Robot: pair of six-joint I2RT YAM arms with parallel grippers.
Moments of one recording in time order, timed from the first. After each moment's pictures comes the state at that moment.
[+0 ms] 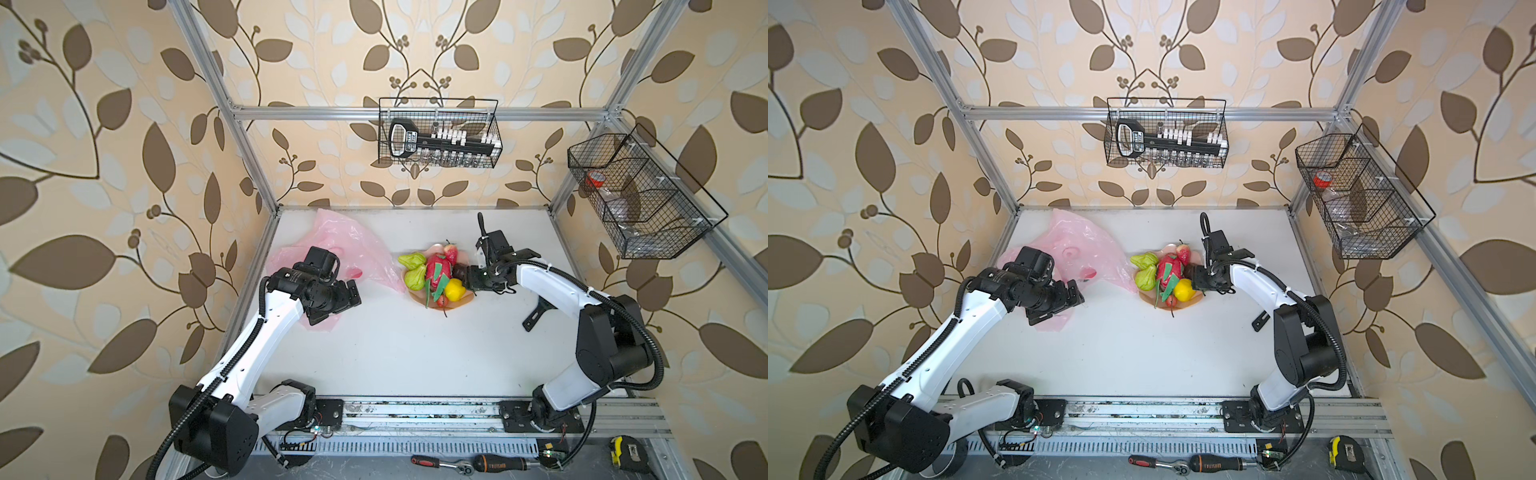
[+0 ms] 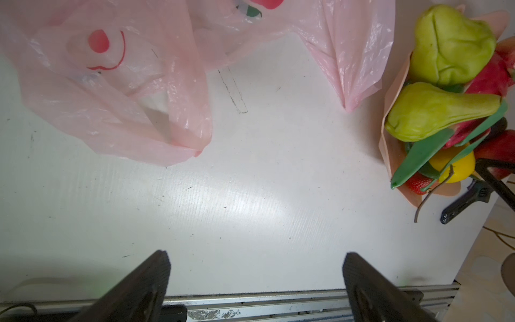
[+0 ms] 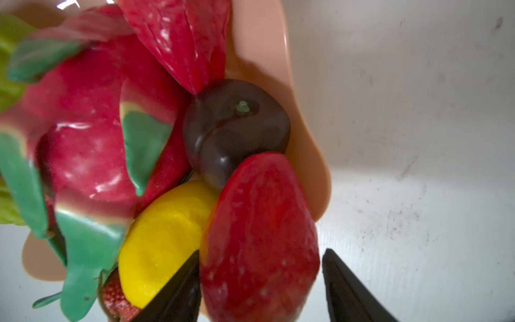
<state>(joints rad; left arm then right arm) -0.25 1.13 1.05 -1.10 0.16 -0.67 0.29 1.62 1.14 -0.68 -0.05 0.34</state>
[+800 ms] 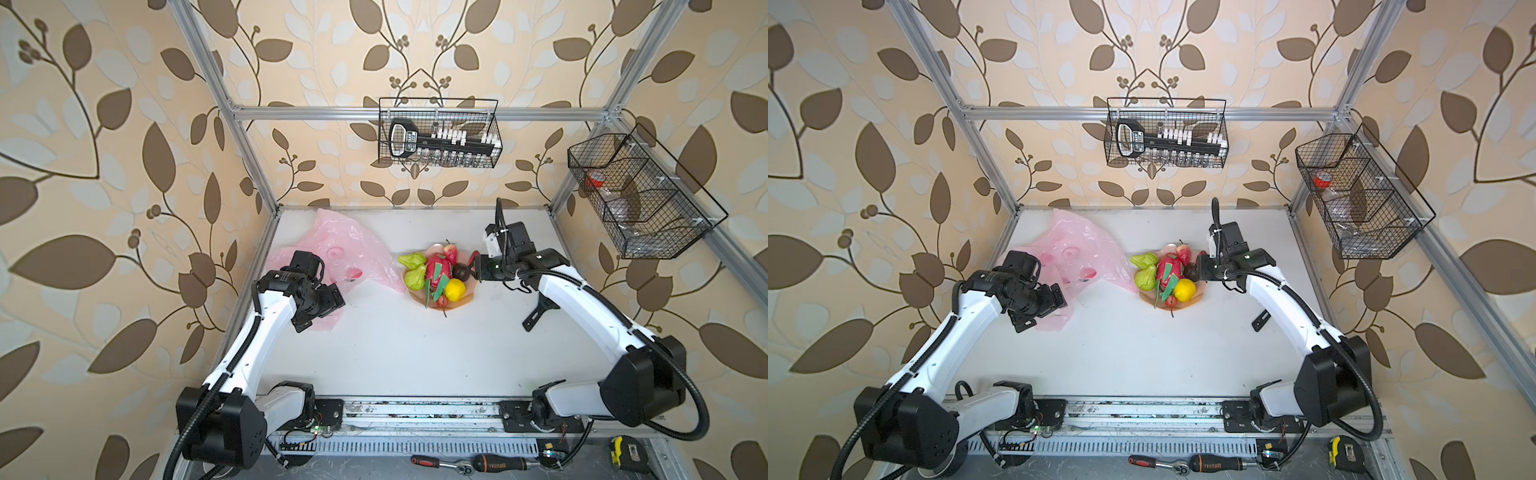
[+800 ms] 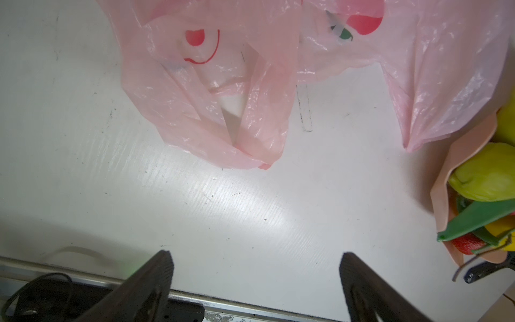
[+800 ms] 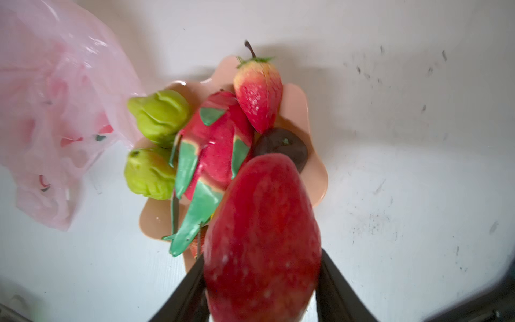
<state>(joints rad) -0.09 1.18 0.99 -1.11 0.11 -0.66 0.31 1.36 1.19 -0.73 -0.07 0.33</state>
